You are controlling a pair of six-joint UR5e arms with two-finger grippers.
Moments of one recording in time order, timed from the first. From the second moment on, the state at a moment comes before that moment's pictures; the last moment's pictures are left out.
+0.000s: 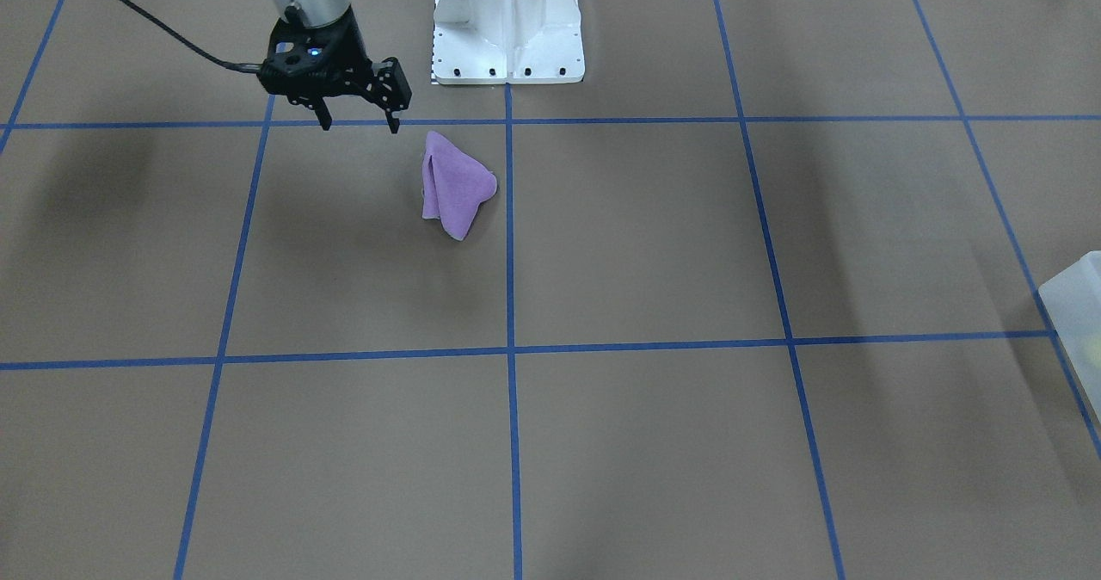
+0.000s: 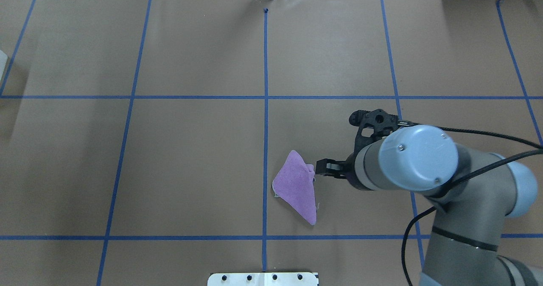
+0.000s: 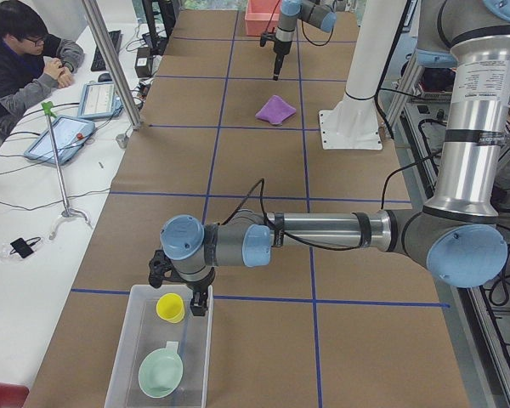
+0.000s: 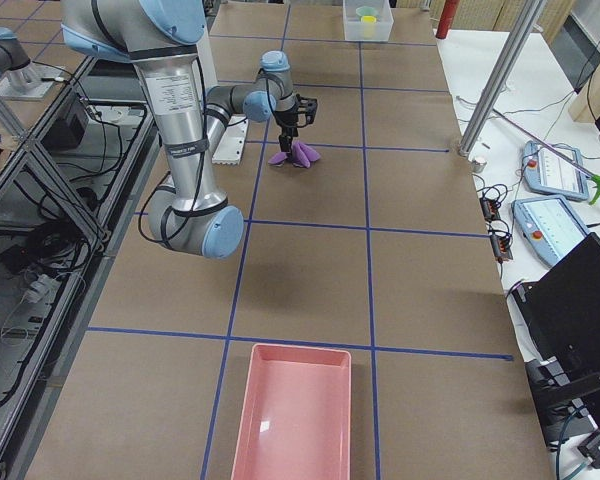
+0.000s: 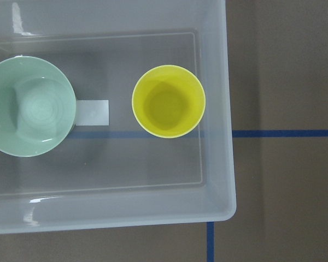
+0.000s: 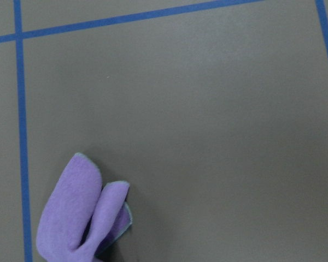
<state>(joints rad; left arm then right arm) -1.61 -1.64 -1.50 -1.56 -2.39 0.05 0.38 -1.20 2.16 -1.71 1.68 1.47</state>
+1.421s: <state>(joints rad) -1.61 -1.63 -1.49 -1.57 -2.39 0.05 0.35 -1.07 1.99 -1.67 1.56 1.62</state>
